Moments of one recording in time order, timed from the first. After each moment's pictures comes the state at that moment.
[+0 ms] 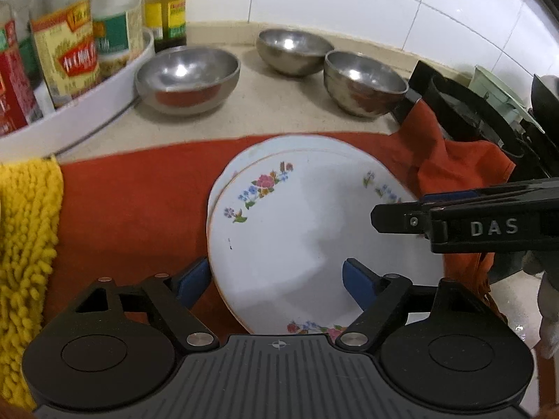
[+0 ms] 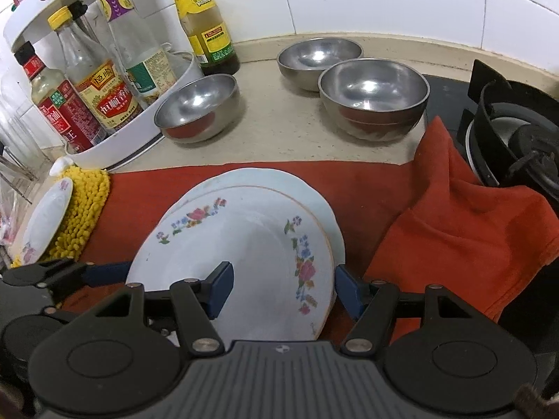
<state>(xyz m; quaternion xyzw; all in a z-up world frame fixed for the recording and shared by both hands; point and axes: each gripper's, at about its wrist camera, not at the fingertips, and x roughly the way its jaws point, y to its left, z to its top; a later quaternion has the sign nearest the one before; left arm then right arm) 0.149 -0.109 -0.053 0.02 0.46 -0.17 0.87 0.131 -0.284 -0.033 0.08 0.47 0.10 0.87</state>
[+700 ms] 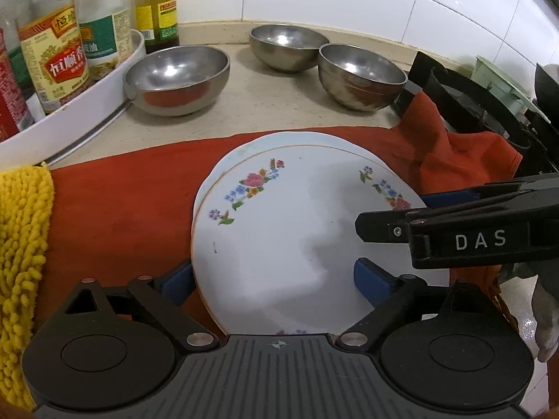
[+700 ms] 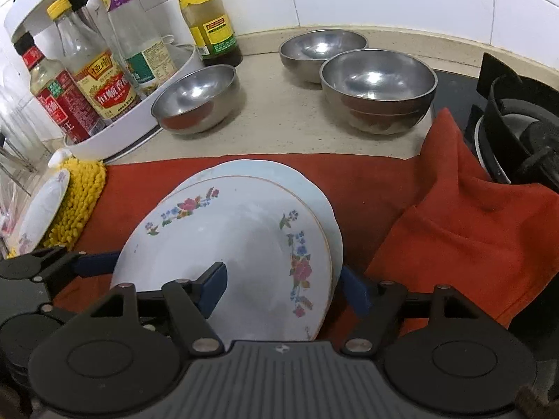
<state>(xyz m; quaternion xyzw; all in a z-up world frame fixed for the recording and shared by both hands) 0.152 -0.122 -0.063 0.04 0.47 -0.17 0.87 0.135 -0.285 -0.045 0.08 0.48 0.11 0.87</state>
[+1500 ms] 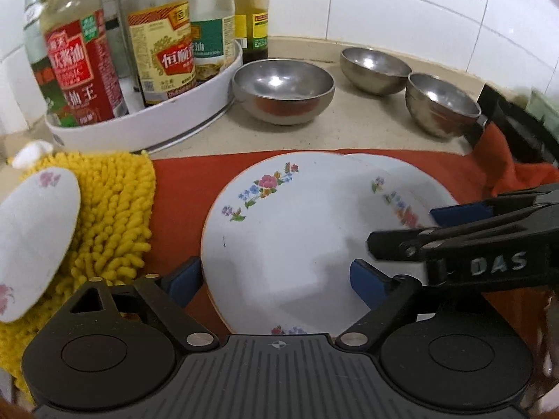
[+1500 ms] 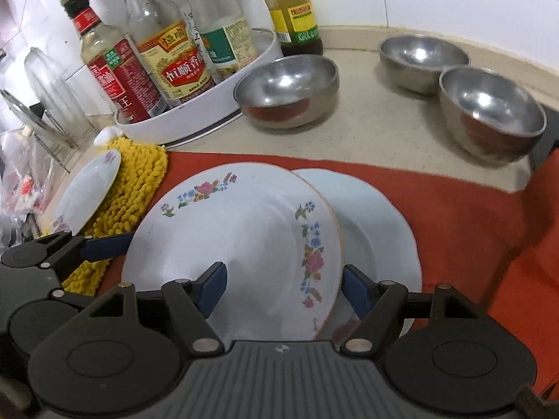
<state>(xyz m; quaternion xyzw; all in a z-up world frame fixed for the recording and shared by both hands) 0.150 -0.061 -0.052 0.02 0.45 -0.08 0.89 0.152 -0.215 -0.040 0.05 0.47 0.19 0.86</state>
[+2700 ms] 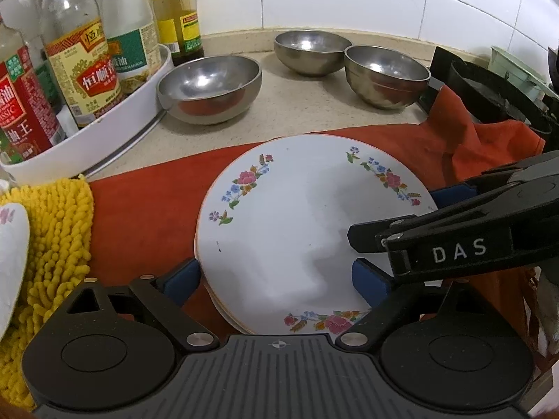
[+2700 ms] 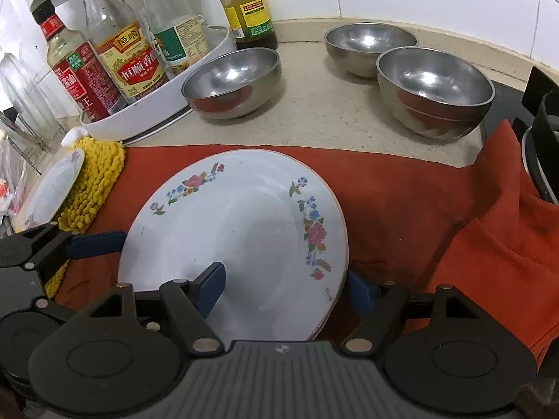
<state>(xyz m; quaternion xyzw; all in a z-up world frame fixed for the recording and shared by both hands) 0.147 -0.108 -0.063 0.09 0.44 -0.13 0.88 0.147 -0.247 -0.054 0.05 0.48 0.15 0.86</state>
